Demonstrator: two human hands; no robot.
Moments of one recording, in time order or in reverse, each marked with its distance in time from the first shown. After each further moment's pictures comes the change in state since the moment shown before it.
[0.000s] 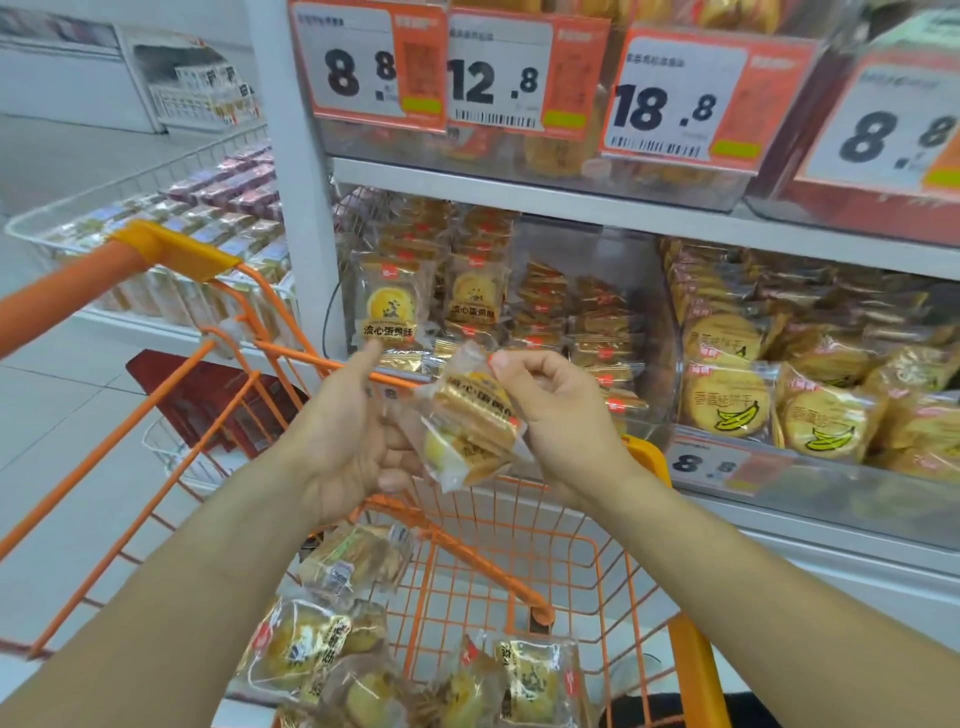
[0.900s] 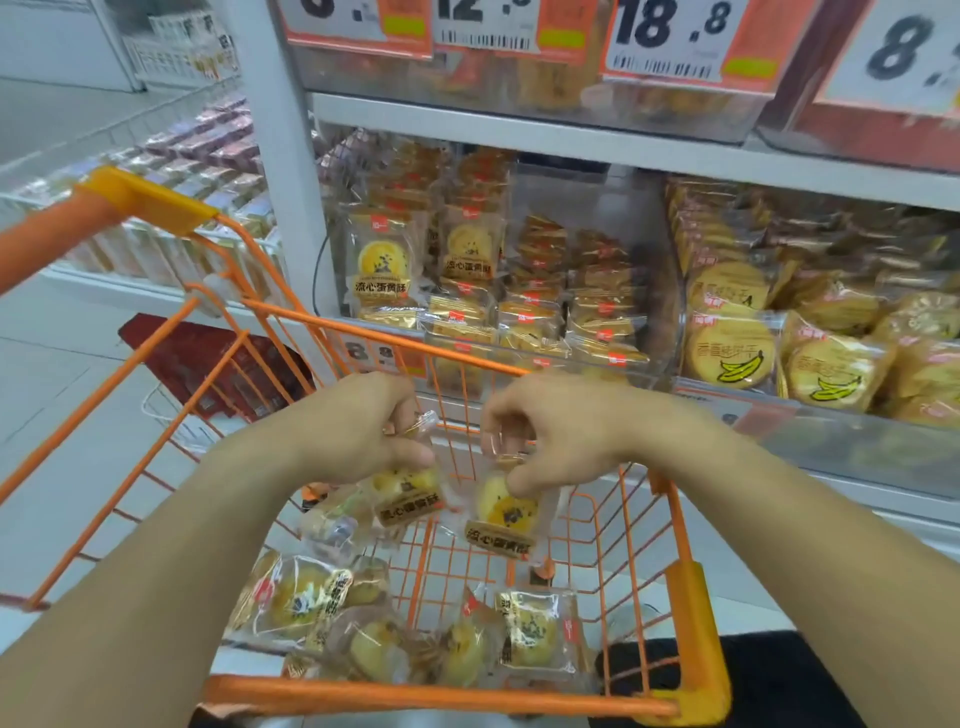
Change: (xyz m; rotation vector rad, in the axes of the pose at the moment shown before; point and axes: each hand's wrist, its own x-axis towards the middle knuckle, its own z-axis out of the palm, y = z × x) left_hand 0.018 -0.015 -0.026 1.447 -0.047 0.315; right_hand -0.008 -0.025 -0.025 -1.274 -0.819 -0.060
